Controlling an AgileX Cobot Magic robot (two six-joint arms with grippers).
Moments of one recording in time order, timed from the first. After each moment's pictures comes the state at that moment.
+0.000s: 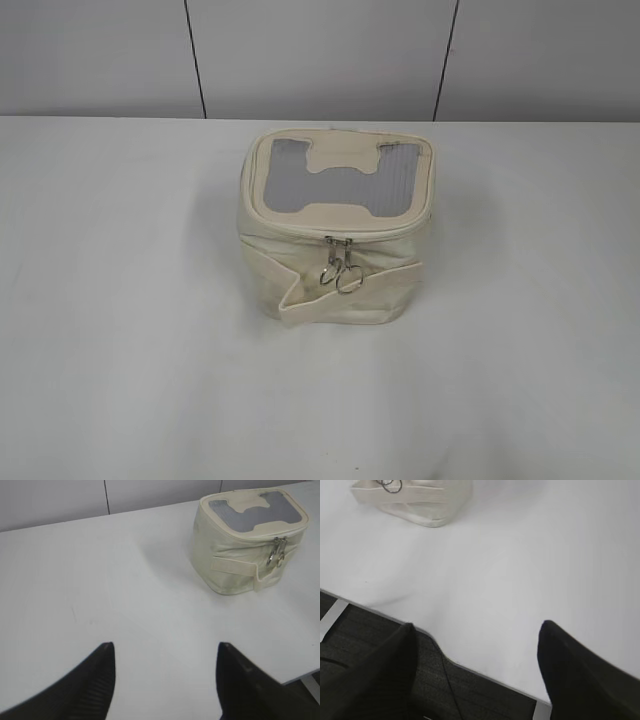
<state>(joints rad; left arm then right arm) -0.41 0.02 -0.55 0.00 1.08 0.01 0.26 0.00 -0.54 0.15 1.18 -0.17</state>
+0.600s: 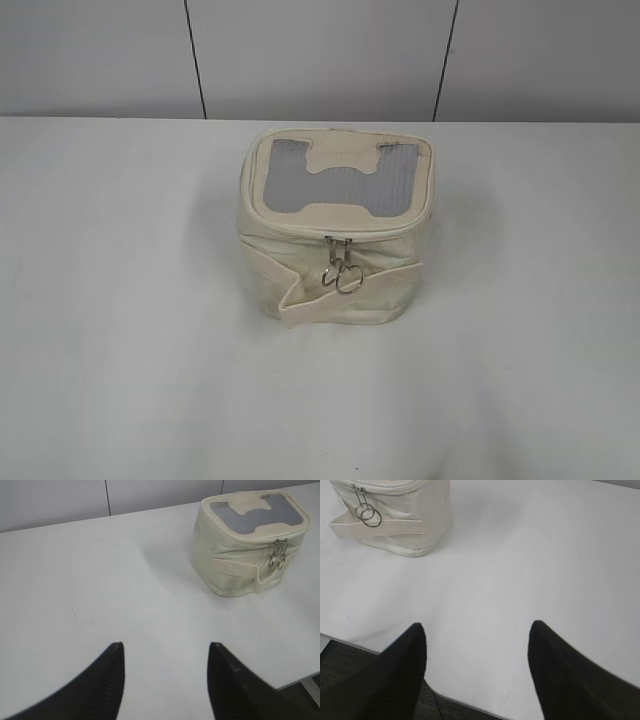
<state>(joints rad) -0.40 0.03 -0.54 0.00 1.06 0.01 0.26 -0.01 -0.50 0.10 1.05 -0.11</state>
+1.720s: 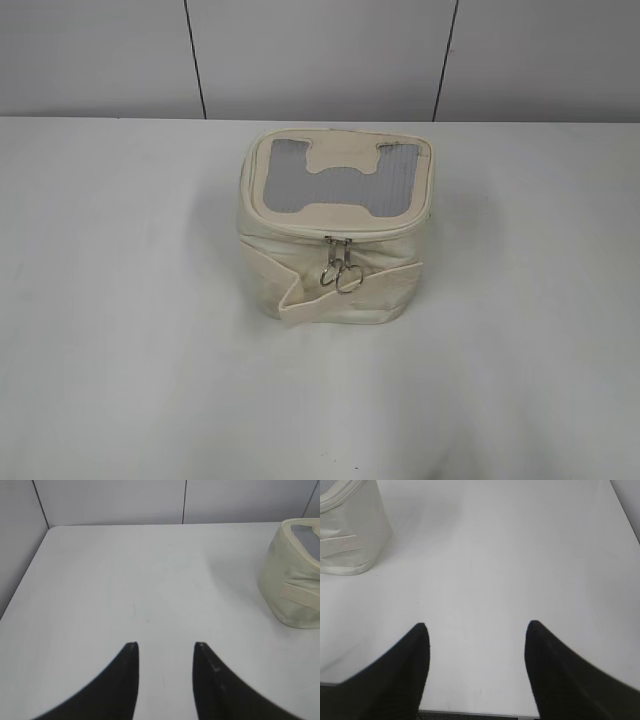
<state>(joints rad) -0.11 -0.01 -0.54 0.00 1.05 0.01 0.00 -0.01 -0.50 0.10 1.05 -0.11</state>
